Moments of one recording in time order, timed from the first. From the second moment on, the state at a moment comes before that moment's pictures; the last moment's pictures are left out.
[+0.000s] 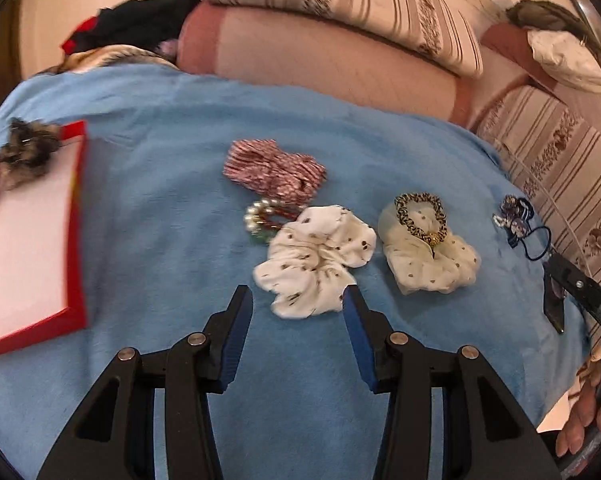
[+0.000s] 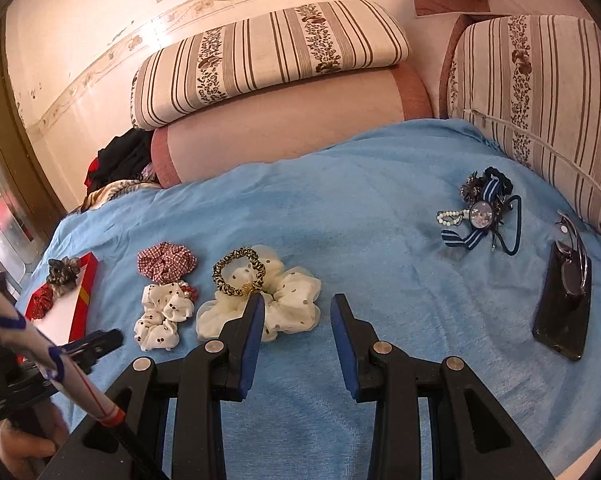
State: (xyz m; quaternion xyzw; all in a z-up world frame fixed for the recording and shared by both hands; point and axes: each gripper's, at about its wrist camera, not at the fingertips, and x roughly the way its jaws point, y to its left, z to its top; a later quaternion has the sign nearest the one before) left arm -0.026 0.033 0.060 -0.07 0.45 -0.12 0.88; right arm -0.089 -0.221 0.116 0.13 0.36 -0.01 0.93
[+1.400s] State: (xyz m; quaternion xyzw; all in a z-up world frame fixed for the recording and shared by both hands) left arm 0.033 0.057 0.027 -0.10 0.44 -0.16 0.88; right arm 0.027 -0.187 0.060 0.11 0.43 0.05 0.90
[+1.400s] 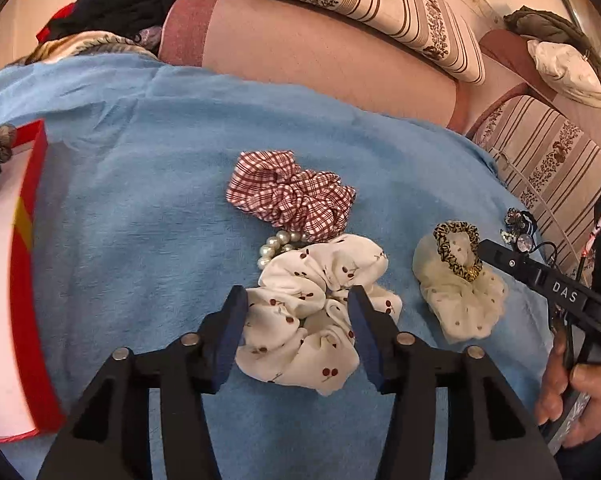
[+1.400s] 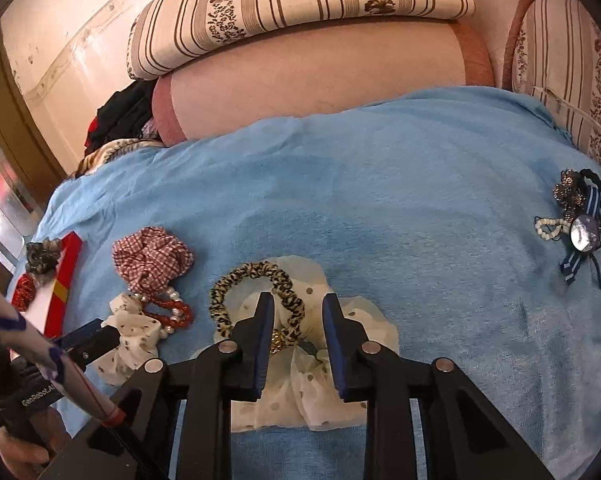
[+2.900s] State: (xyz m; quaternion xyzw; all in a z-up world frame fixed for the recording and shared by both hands) left arm 0.012 0.062 0.074 -0.03 0.35 -0.12 0.93; right arm -0.012 -0.158 0.101 0.08 0.31 0.11 0.94
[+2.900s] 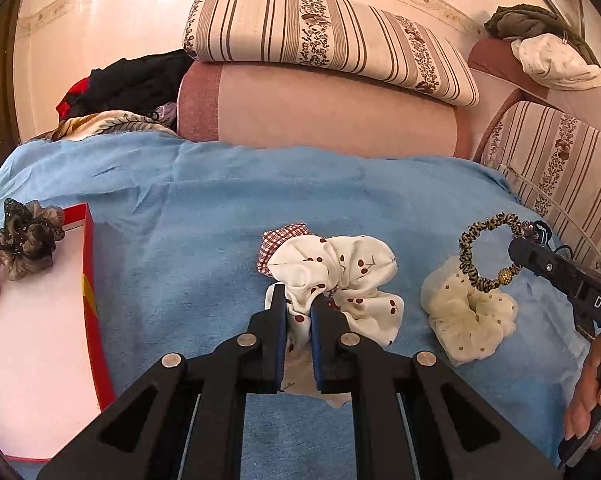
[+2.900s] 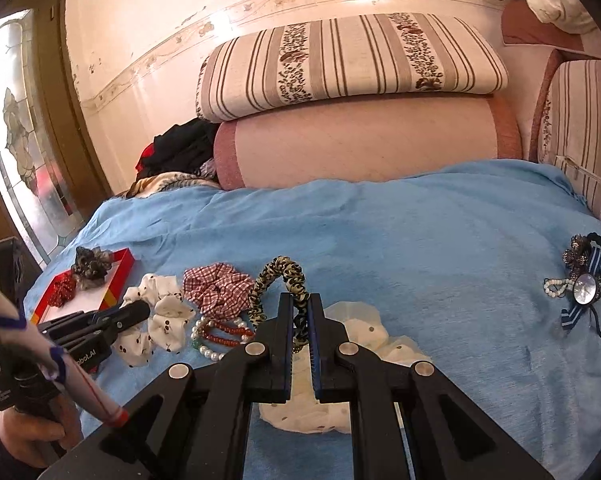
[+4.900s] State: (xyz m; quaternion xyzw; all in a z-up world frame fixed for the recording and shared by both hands) left arm -0.044 0.370 0.082 -0.17 0.37 0.16 0.90; right arm 0.052 0.189 0.086 0.06 0.42 0.30 0.85
